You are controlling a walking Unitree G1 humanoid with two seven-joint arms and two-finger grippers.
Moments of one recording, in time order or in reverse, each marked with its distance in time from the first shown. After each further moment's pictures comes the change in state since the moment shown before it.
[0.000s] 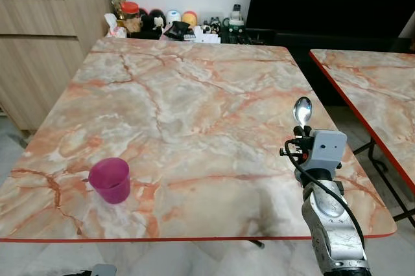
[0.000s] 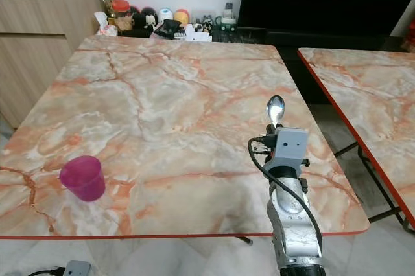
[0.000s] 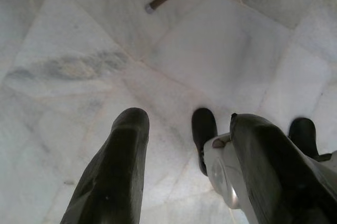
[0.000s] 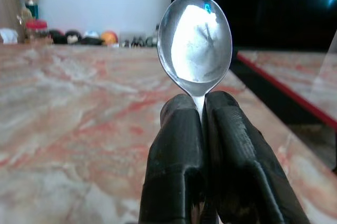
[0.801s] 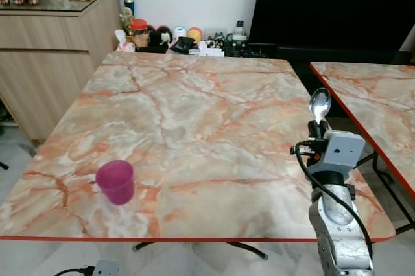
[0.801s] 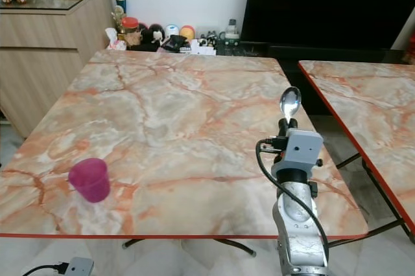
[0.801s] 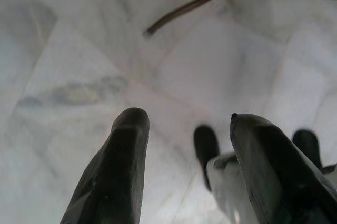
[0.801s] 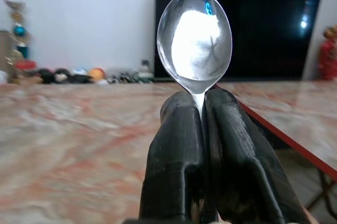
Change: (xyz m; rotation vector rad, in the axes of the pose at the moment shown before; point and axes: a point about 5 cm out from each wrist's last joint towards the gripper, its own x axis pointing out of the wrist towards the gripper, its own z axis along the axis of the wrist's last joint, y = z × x) left arm 0.006 -0.009 0.019 0.071 -0.035 -0.042; right arm -0.005 -0.015 0.000 -0.004 -0.061 -0.079
